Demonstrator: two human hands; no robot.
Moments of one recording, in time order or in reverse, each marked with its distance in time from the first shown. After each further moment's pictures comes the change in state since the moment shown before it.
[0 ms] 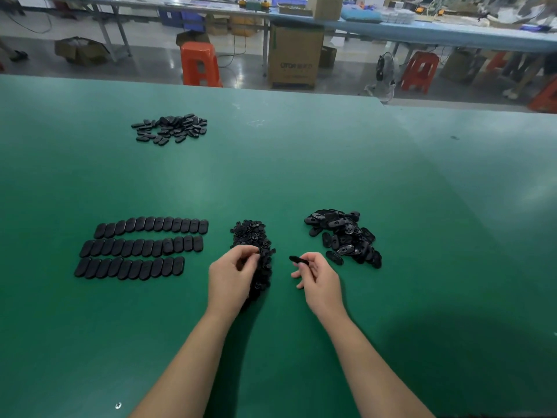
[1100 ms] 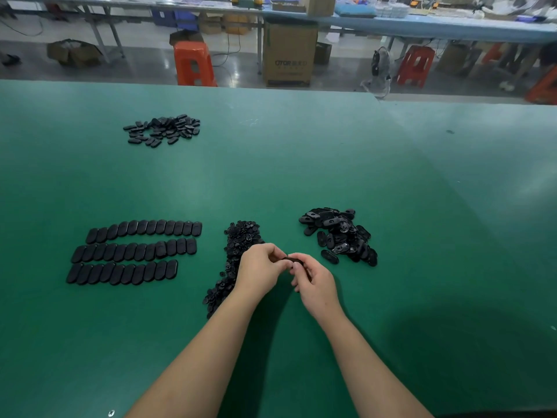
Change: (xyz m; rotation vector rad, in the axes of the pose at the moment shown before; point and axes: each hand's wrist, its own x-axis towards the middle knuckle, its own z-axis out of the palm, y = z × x) left_hand 0.020 0.035 0.046 0.244 -0.331 -0.102; right_hand 0.001 0.004 -0.002 0.042 -0.051 -0.045
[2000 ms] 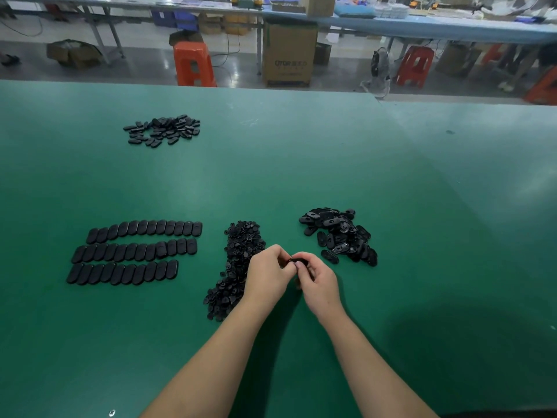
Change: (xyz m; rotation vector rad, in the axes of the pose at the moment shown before) left_hand -0.012 0.007 0.015 0.044 0.091 0.060; right_hand 0.001 -0.002 -0.002 0.082 0.042 0.023
